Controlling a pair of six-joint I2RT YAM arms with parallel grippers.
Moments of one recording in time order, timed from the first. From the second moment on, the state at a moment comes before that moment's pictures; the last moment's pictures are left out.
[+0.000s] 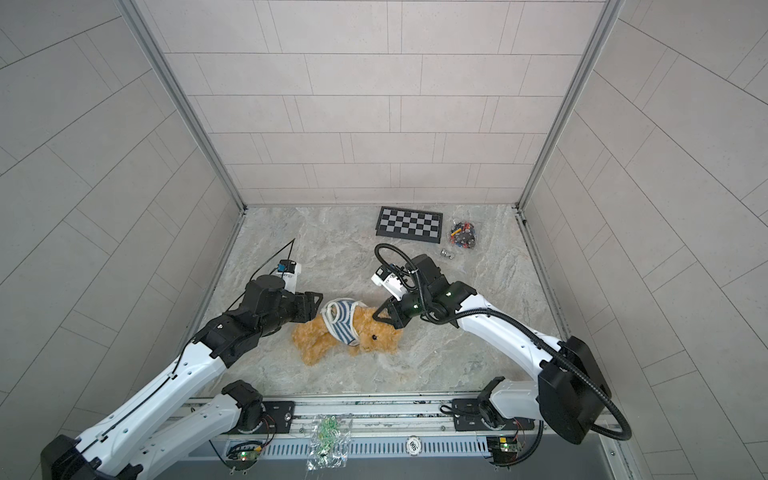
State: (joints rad) left arm -0.52 0.83 0.68 -0.52 -0.04 -0.43; right arm 0.58 1.32 0.89 -0.41 -0.73 0.16
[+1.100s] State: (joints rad) left arm -0.64 1.07 0.70 -0.44 0.04 -0.42; right arm 0.42 1.00 0.90 -0.62 -0.42 0.14
